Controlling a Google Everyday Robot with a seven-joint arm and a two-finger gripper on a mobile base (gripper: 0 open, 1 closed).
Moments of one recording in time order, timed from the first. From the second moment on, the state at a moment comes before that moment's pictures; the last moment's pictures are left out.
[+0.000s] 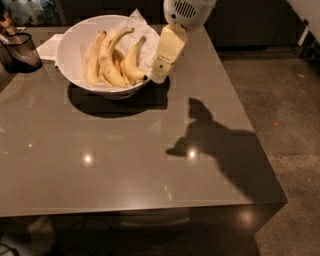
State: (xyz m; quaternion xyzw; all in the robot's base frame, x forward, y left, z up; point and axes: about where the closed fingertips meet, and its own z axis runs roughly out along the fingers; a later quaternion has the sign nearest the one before) arm 0.575 -0.040 0.994 -0.57 0.80 0.03 0.19
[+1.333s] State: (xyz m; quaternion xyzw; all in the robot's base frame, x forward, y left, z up) arm 0.620 0.015 0.996 -0.55 0.81 0.06 0.21
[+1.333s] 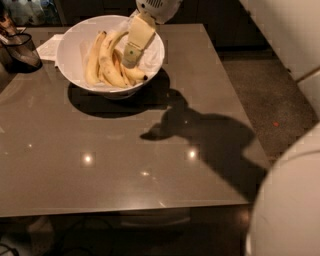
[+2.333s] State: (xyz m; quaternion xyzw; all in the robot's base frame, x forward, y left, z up) arm 0.664 0.055 0.981 -0.53 0.82 0.06 0.18
